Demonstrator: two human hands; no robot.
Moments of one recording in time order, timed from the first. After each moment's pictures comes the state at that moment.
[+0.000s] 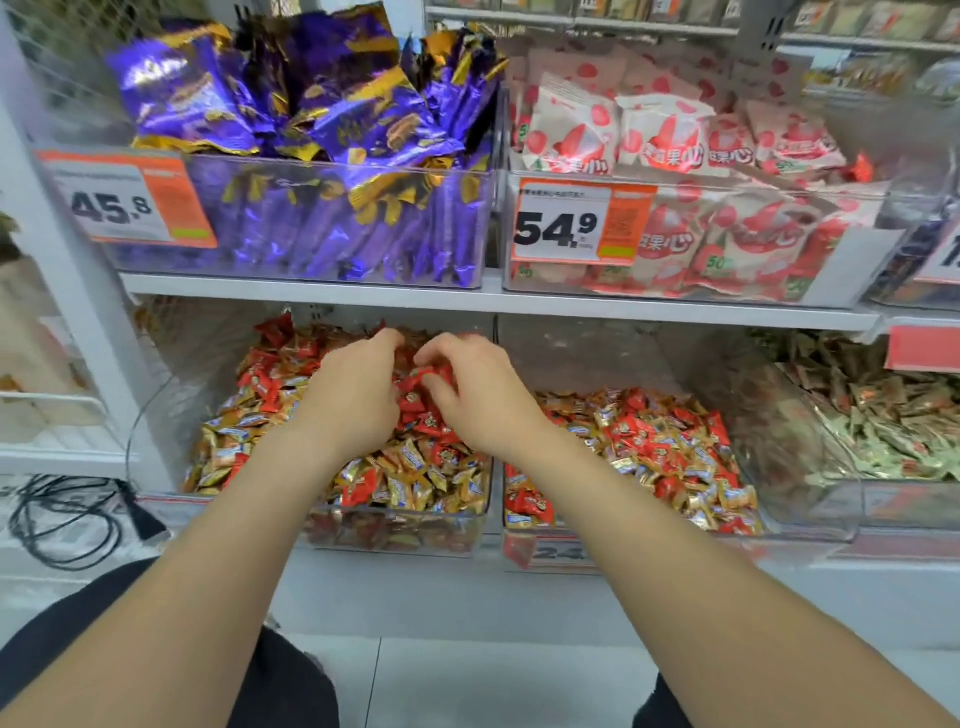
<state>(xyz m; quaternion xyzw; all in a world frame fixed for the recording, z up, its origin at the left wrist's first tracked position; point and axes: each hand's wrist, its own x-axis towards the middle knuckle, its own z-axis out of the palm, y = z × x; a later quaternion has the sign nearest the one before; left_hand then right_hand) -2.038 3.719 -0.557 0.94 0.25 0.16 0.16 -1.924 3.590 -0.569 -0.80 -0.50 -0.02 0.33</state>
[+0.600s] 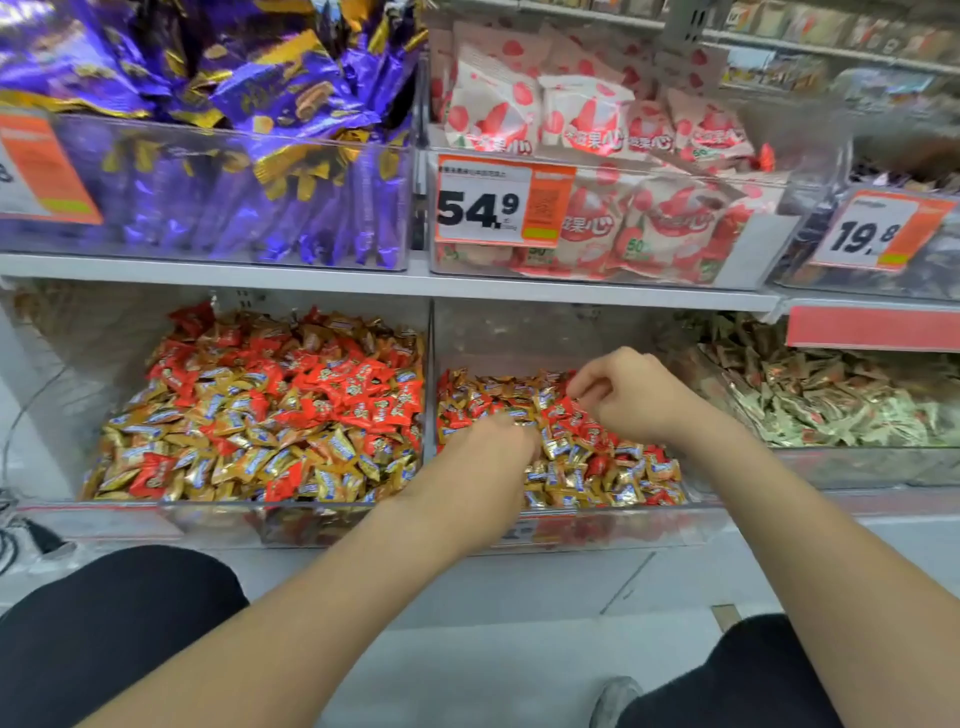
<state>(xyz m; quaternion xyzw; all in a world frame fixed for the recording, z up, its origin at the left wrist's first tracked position) -2.000 3.563 -0.585 0.99 0.01 0.06 0.16 -1.825 3.415 -0.549 -0.93 -0.33 0.06 0.17</state>
